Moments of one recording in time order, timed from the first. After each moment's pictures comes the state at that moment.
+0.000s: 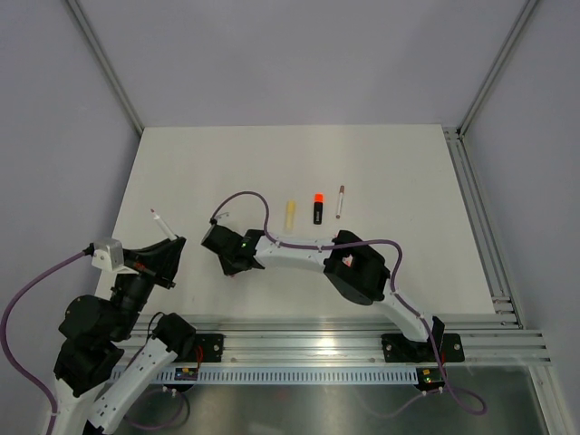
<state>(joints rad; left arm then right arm) -0.61 0.06 0.77 -0.55 -0.22 -0.31 1.19 2.36 1.89 -0.52 0.23 0.68</state>
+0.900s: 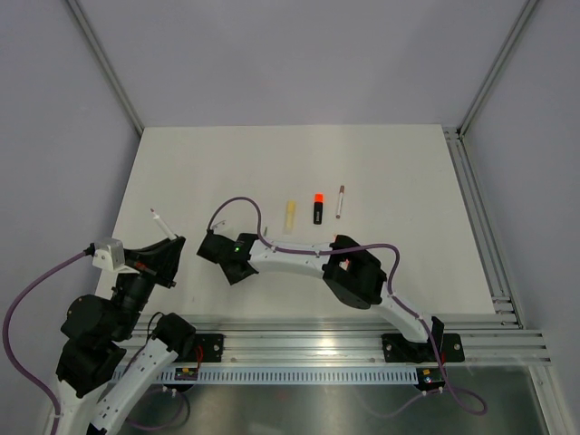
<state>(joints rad) -0.57 0.06 0.76 -0.55 -0.20 -0.31 1.23 2.36 1.94 -0.72 0.27 0.62</state>
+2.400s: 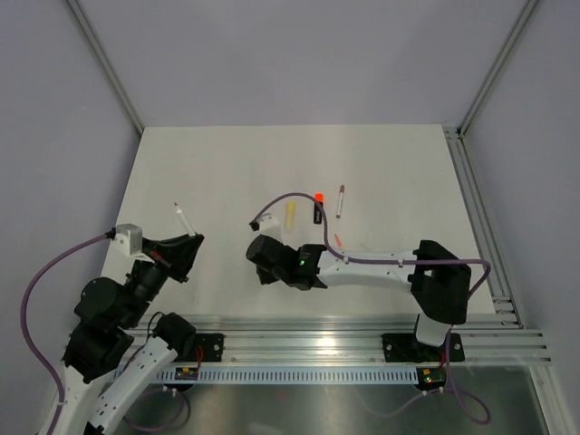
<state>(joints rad) -0.56 0.16 0.76 -0.52 -0.08 -0.36 1.23 1.76 1.26 -0.32 0.34 0.70</state>
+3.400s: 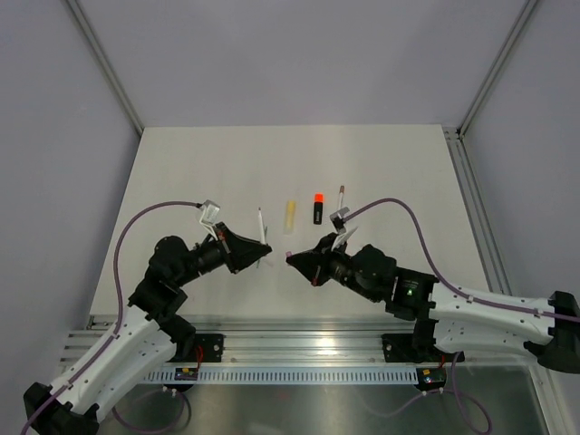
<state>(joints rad) -0.56 0.55 0.45 0.07 0.47 -0.70 1.23 0.99 0.69 0.08 0.31 0.67</state>
